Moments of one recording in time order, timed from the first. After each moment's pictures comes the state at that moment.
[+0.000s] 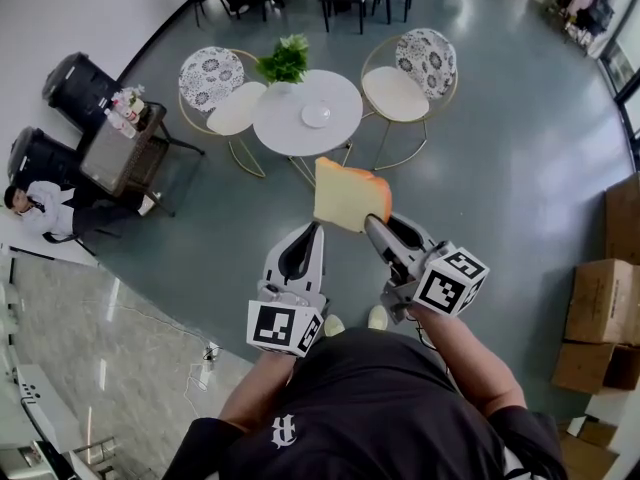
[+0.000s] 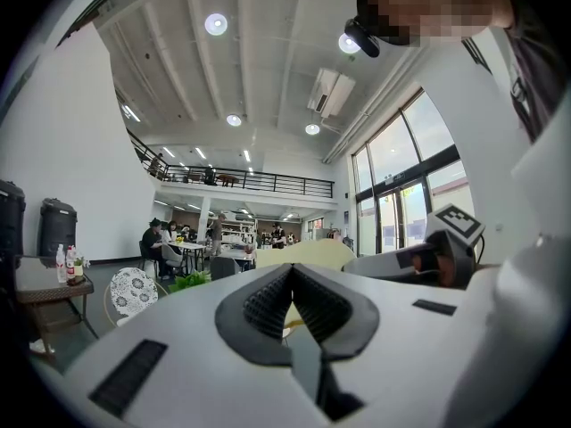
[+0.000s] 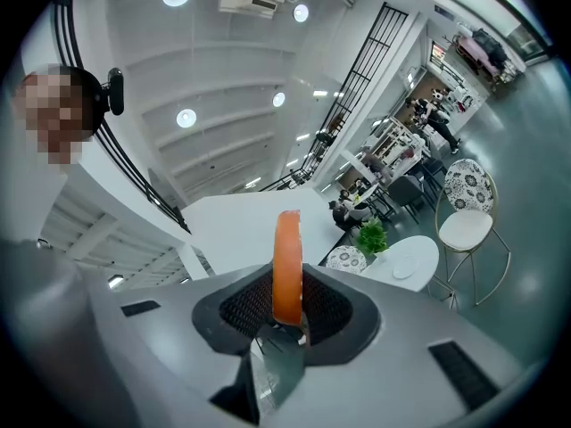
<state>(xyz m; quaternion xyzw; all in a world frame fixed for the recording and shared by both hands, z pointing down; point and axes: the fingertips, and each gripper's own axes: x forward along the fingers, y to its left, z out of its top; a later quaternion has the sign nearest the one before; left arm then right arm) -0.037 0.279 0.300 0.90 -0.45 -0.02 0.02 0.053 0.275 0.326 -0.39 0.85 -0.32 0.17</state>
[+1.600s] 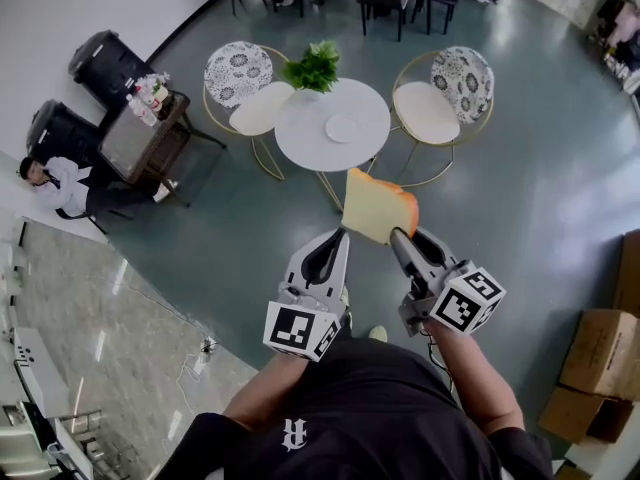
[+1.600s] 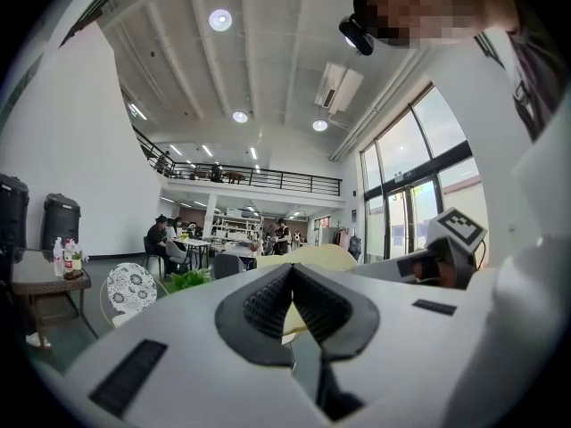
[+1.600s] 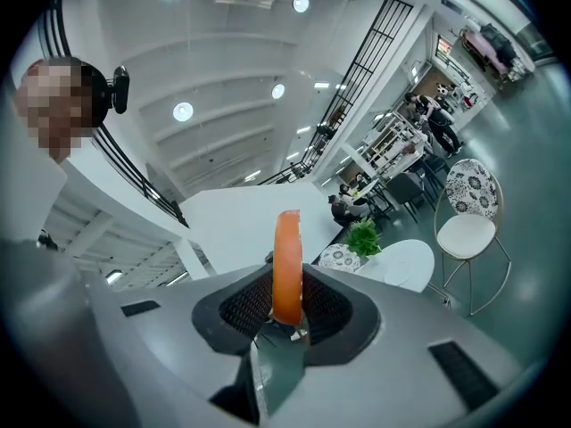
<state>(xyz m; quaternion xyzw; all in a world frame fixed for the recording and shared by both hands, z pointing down) 0.001 0.204 0.319 0.89 -0.46 -0.01 0.03 0.091 0.198 0.353 -0.38 0.86 -0.32 0.15</state>
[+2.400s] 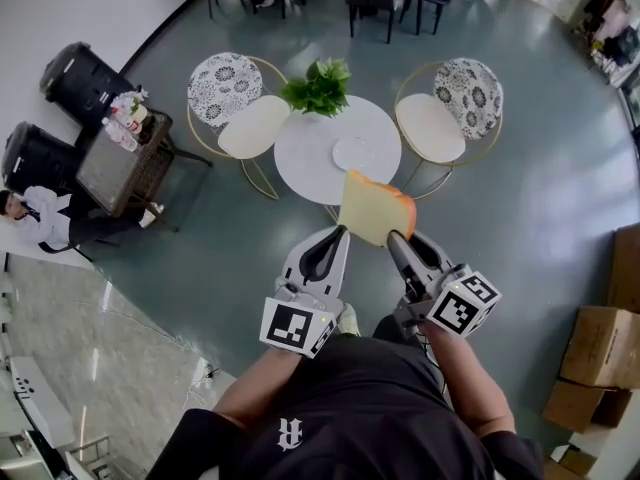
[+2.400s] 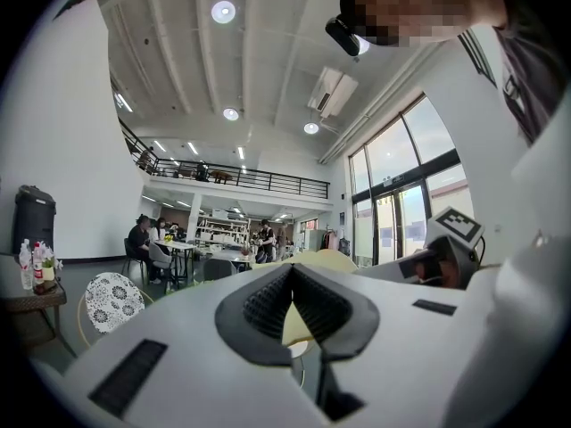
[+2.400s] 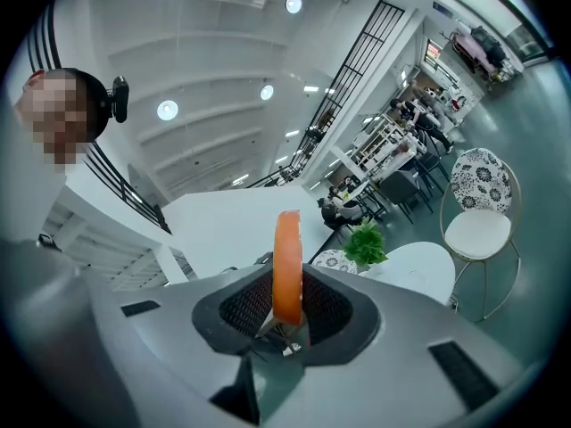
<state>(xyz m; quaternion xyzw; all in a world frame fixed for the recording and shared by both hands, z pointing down) -0.080 0.039 0.320 0.91 -0.41 -0.03 0.03 0.005 0.047 0.358 -0.42 0.83 -0.33 0.16</state>
